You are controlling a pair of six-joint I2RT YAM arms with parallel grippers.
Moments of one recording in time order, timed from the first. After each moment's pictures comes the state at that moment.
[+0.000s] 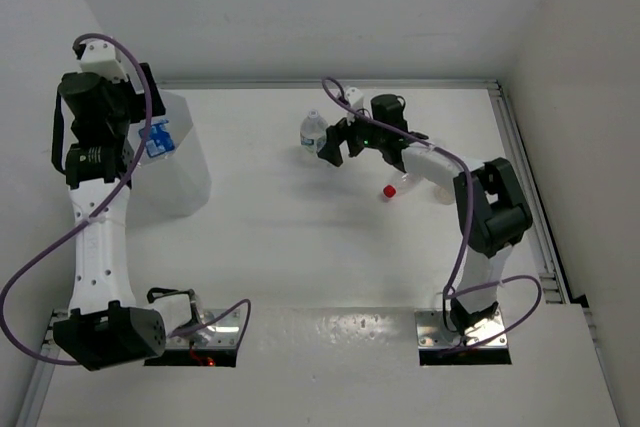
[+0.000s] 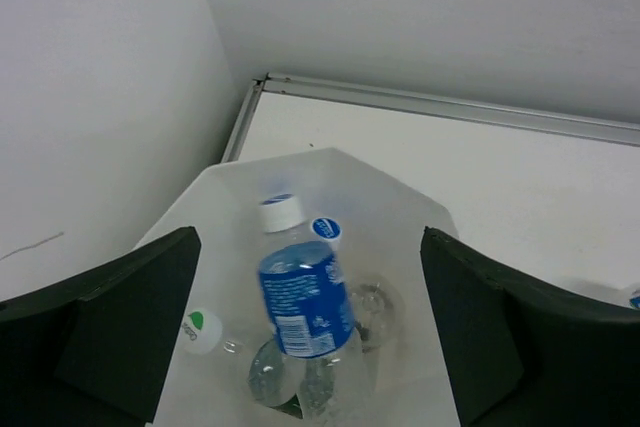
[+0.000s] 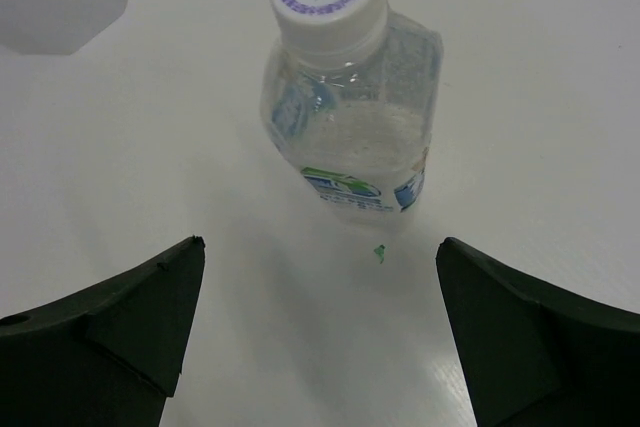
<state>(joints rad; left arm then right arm) 0.24 1.13 1.36 -0.37 -0.02 0.02 0.41 1.86 1.21 0.16 -0.52 -0.08</state>
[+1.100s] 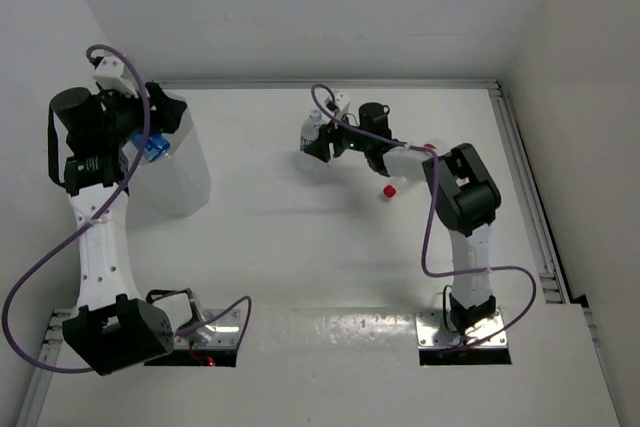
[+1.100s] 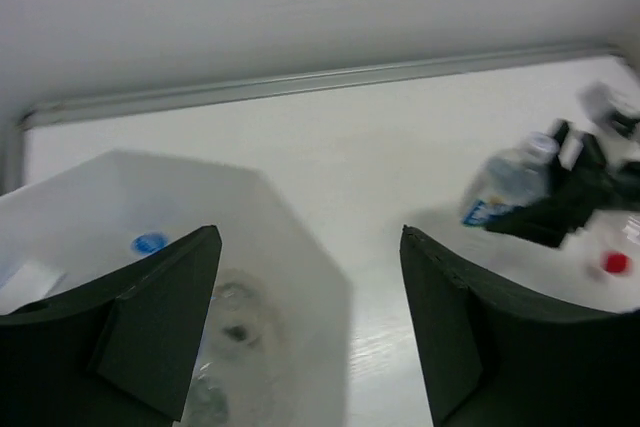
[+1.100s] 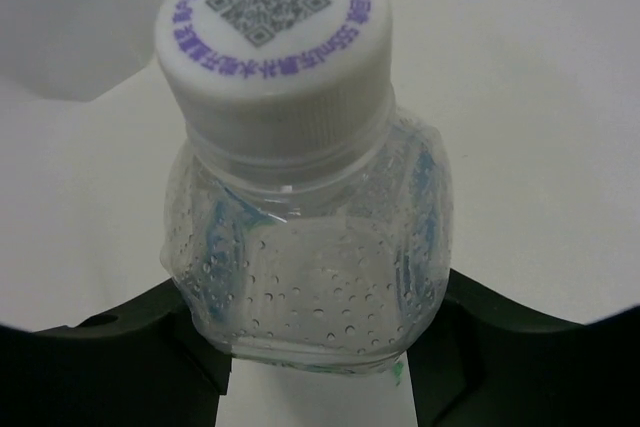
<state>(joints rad) 0.35 1.12 1.22 -0.28 0.54 -0.03 0.44 2.13 1.26 0.58 -0.58 0.02</state>
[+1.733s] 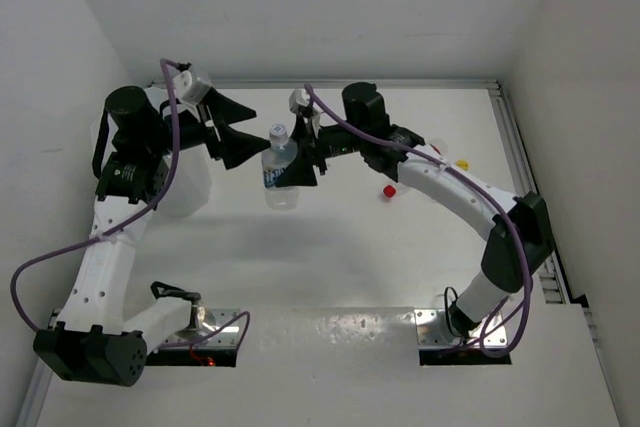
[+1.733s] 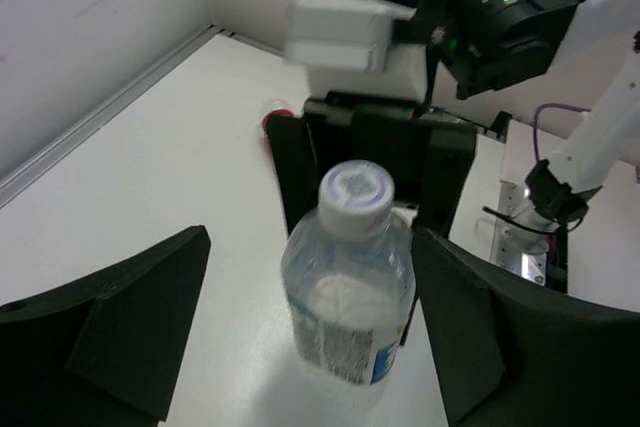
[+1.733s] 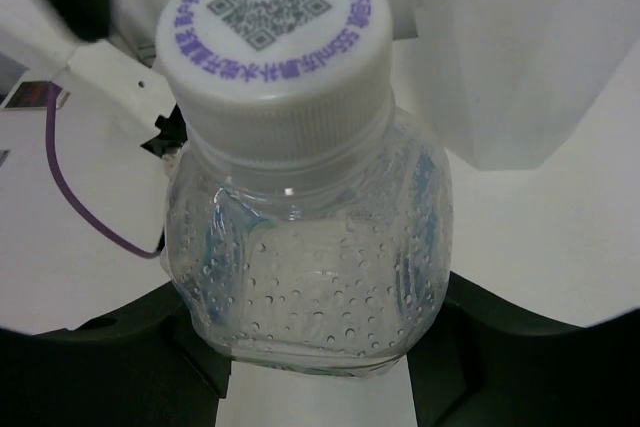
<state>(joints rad) -0.06 1.04 1.22 -0.16 1.07 -0.11 0.68 1.64 1.38 -0.01 -0.99 -0.04</state>
